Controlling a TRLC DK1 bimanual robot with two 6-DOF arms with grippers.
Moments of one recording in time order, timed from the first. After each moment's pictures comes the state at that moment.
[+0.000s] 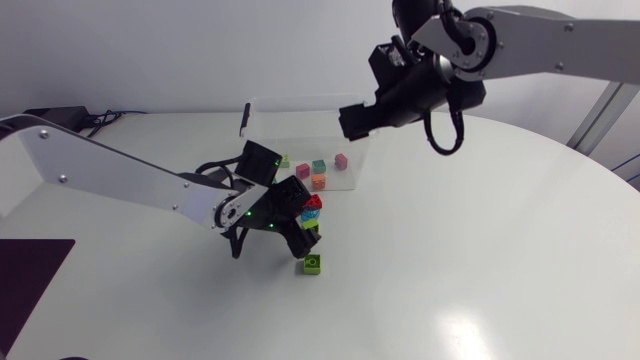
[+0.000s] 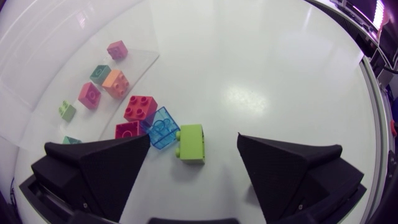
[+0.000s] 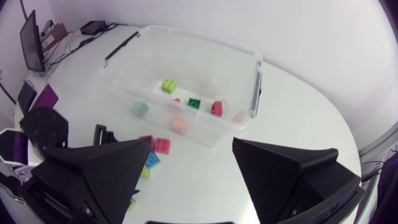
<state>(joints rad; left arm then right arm) -0.54 1.97 1.01 0.10 0.24 0.48 0.45 1.74 1.48 -0.55 -0.02 -0.01</state>
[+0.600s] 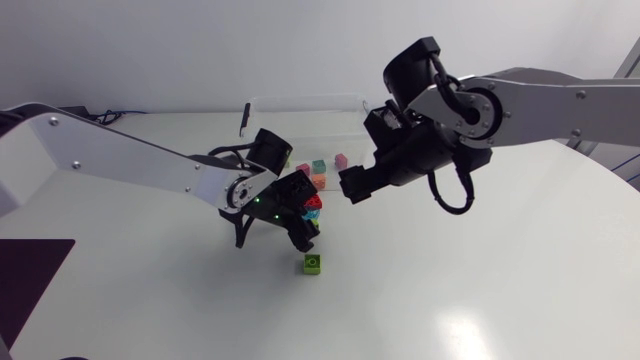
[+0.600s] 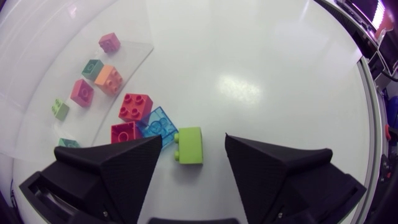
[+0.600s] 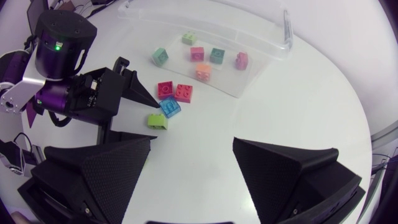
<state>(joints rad) -0.55 2.01 1.14 -0.11 0.24 0.49 0.52 1.63 1.20 -0.54 -0.05 0.02</state>
